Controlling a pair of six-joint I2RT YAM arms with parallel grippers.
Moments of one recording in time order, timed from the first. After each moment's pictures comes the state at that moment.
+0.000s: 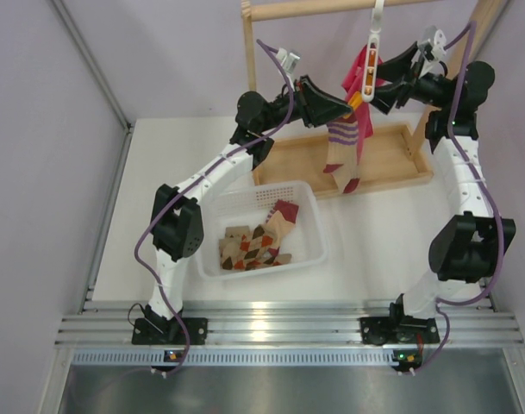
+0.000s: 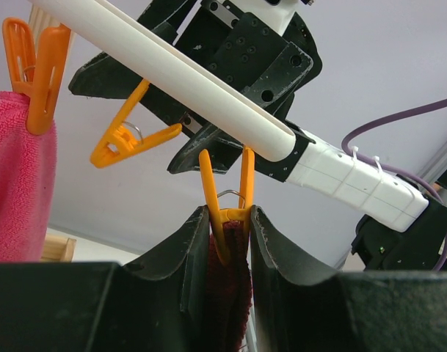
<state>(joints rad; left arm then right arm) -0.61 2.10 1.95 0.78 0.80 -1.00 -0.09 1.68 1.67 0.49 -1.27 0.29</state>
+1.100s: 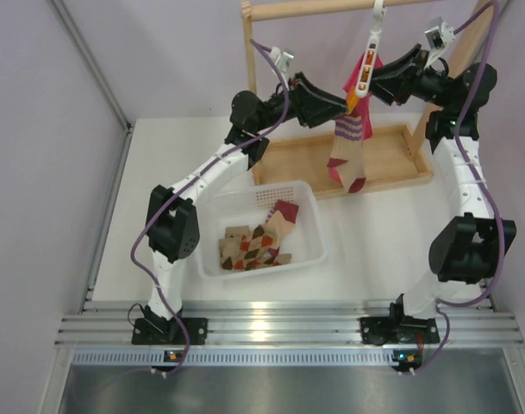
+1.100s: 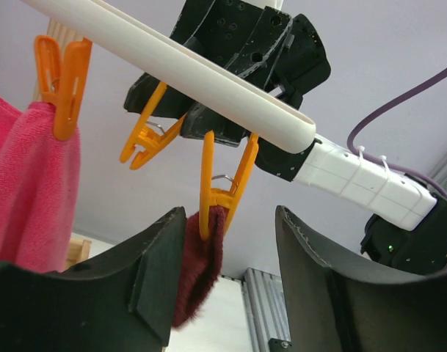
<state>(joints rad) -0.59 2.07 1.92 0.79 0.80 -0.98 -0.09 1.67 1.67 0.54 -1.22 0.56</state>
